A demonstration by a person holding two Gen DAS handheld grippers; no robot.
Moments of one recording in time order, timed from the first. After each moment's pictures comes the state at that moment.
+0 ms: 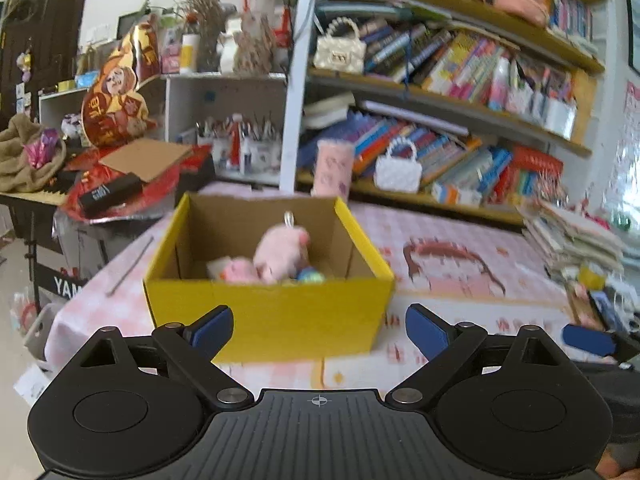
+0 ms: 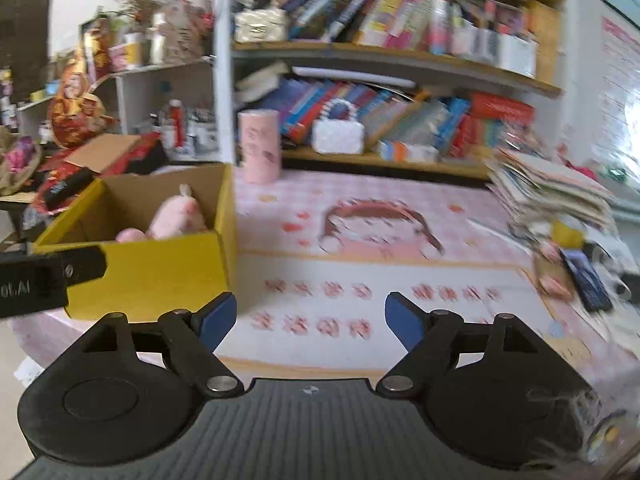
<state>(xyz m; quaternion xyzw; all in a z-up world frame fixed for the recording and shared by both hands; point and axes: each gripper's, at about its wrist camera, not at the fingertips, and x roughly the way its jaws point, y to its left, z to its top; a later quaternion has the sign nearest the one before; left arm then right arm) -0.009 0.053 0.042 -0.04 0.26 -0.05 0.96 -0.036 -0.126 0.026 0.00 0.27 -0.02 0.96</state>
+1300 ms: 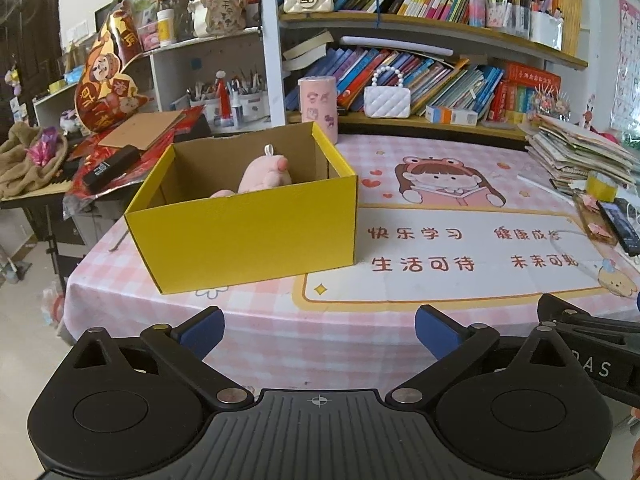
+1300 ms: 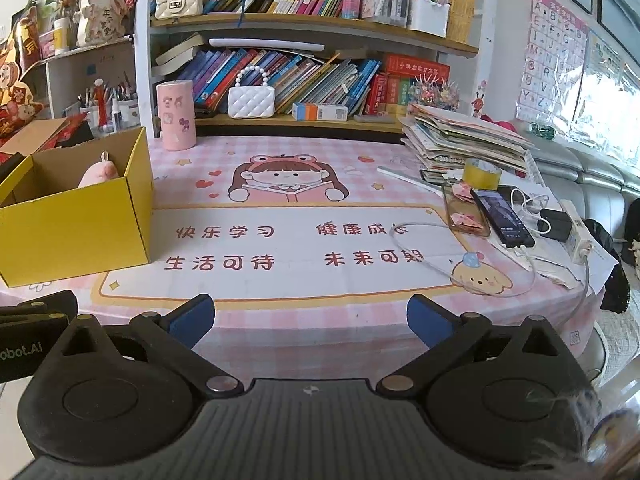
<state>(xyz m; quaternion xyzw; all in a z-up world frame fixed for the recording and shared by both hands) -0.044 -0.007 0.015 0.03 0.33 -0.03 0.94 -0.084 -0.164 0.003 0.01 0.30 -0.12 0.95</state>
